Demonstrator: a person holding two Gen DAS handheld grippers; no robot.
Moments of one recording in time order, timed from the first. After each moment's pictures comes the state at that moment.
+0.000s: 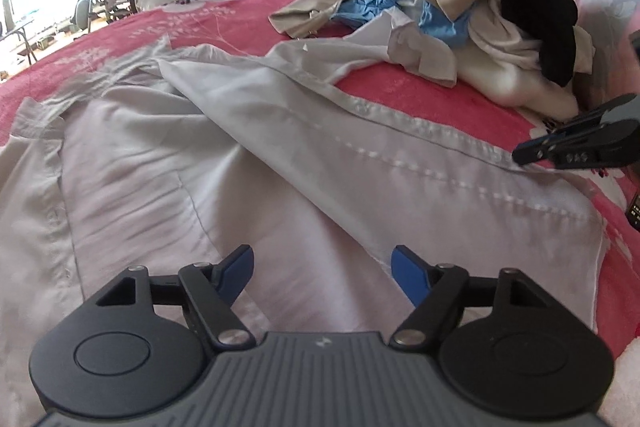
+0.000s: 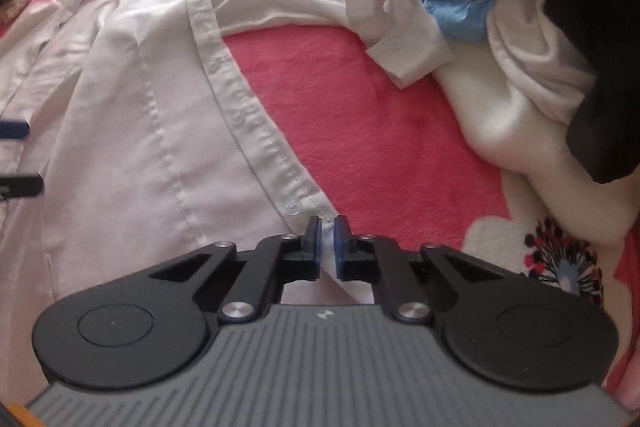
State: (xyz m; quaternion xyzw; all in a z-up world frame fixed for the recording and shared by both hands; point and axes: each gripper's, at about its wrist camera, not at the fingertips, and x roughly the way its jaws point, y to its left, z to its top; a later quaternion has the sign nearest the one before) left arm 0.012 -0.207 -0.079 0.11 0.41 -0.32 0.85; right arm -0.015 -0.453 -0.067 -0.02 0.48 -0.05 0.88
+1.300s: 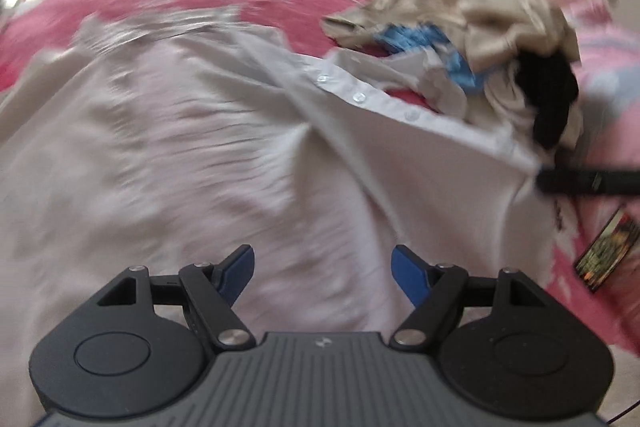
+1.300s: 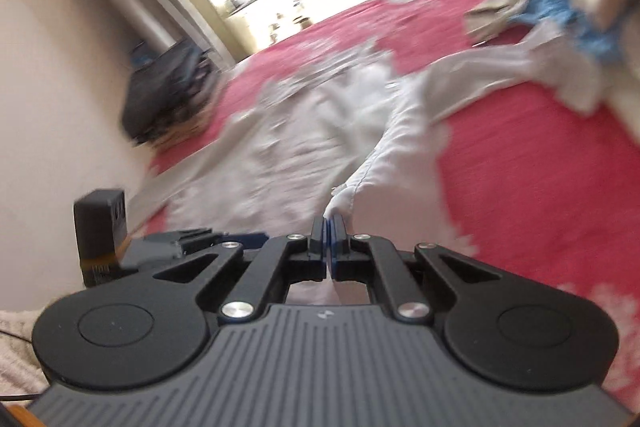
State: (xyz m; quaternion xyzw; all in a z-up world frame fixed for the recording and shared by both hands) left arm -0.004 -0.095 -0.047 -0.05 0.46 -0.29 0.84; right arm -0.053 -0.359 0.025 0.20 0.39 0.16 0.88
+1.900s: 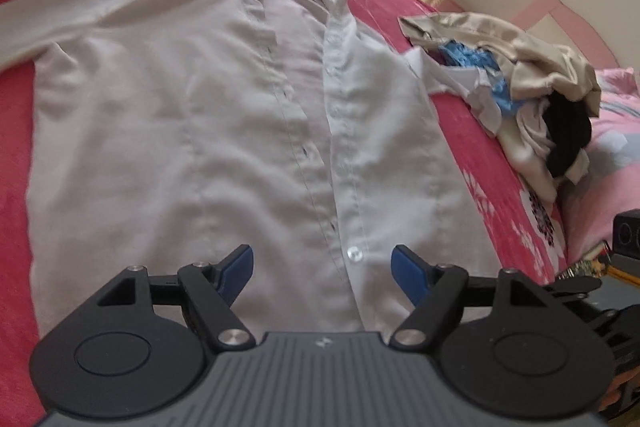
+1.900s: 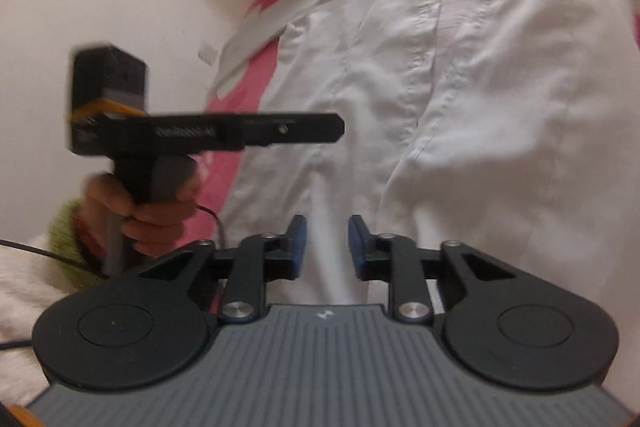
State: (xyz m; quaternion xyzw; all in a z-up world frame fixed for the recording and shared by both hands) left arm -0.037 0.014 -0.068 -0.14 0.51 -0.26 0.81; right arm -0.067 -0.219 -0.041 0.21 0.52 0.32 0.76
